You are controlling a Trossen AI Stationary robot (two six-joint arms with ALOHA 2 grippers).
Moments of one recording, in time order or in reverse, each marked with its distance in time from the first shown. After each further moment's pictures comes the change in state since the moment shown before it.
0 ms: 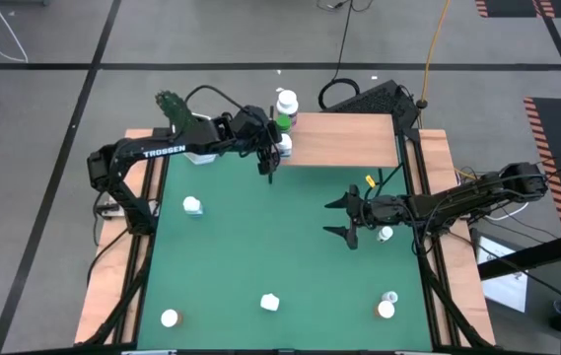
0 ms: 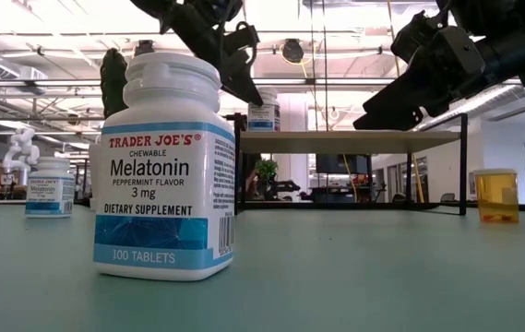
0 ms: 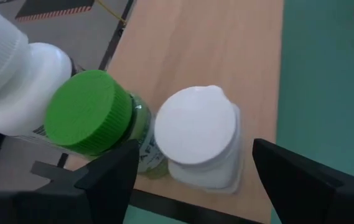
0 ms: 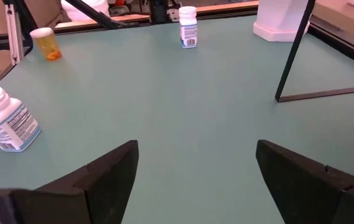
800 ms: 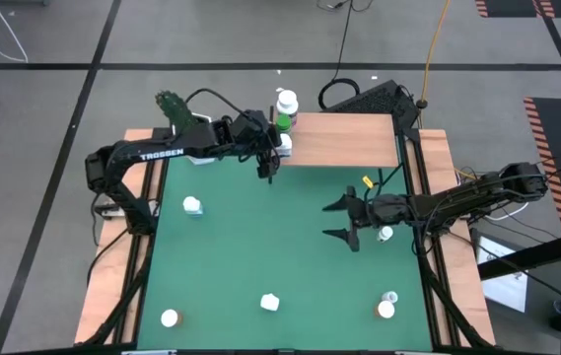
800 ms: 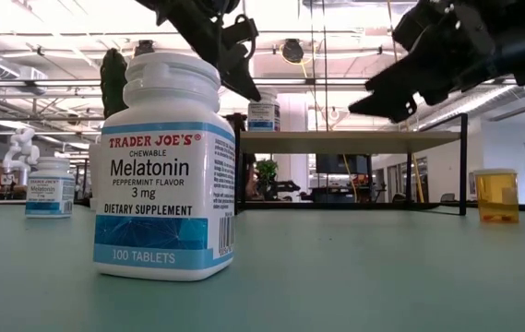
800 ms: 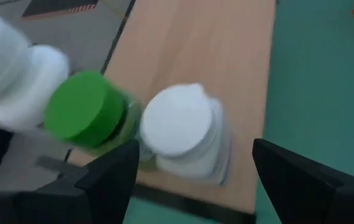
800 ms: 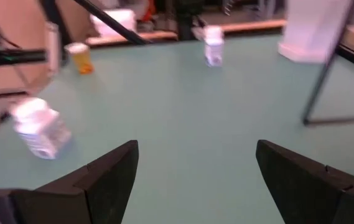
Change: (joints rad) left arm -0.031 -0.029 -0.001 -0.032 -0.058 -0.015; right arm 0.000 0.000 0.000 0.085 -0.101 -0.031
